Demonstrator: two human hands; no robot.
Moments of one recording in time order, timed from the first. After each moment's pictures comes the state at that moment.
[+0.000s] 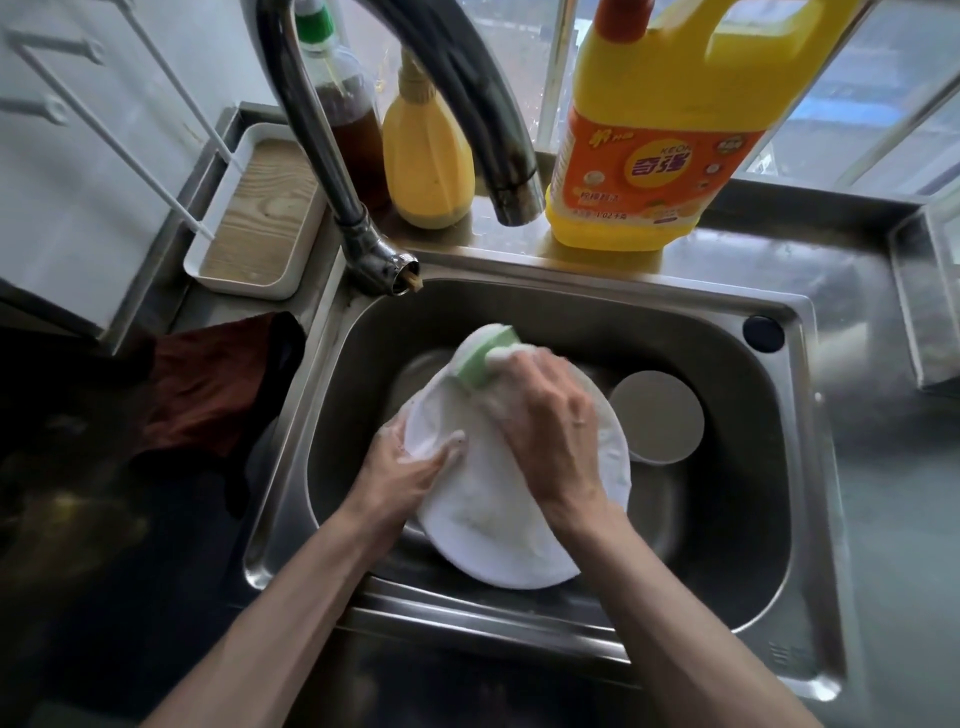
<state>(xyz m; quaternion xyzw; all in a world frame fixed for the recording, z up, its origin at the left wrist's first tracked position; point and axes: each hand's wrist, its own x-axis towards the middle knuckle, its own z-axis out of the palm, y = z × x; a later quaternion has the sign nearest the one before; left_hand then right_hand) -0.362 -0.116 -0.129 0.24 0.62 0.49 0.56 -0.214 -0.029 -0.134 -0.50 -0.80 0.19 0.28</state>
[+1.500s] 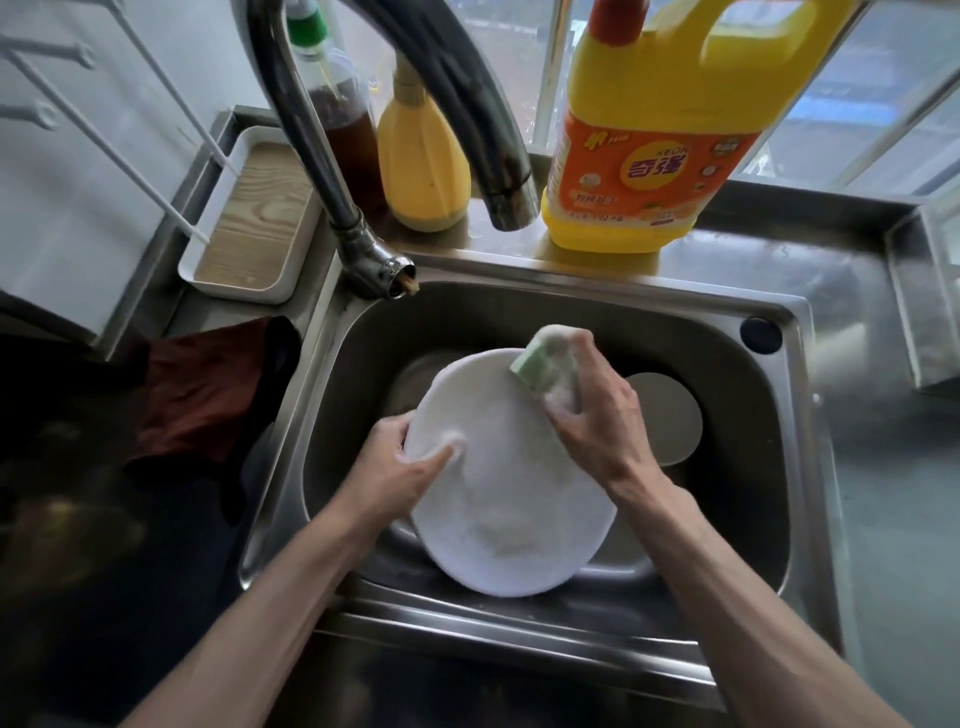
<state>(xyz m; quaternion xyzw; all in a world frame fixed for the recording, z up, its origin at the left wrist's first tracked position) -0.370 -0.111 -0.112 0.32 0.70 0.38 0.51 -0.175 -0.003 -0.117 -0.51 -0.76 0.34 0.24</state>
